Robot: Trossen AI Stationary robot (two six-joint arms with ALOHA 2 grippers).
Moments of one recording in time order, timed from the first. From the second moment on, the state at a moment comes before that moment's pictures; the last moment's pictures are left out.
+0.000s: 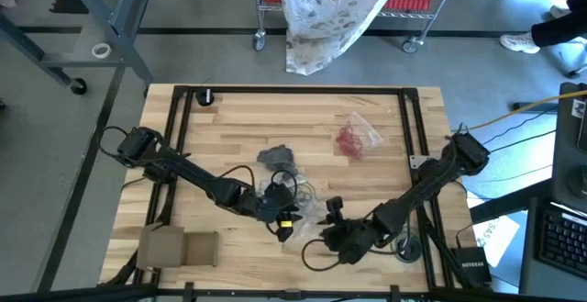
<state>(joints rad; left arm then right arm) -0.39 1.79 1.10 0.03 -0.36 -0.76 0.68 1.71 1.12 -0.40 0.50 0.16</state>
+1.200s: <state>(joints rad) -0.43 1.86 1.10 -0.04 -0.43 -0.88 0.48 1.77 0.99 -0.24 0.39 0.48</state>
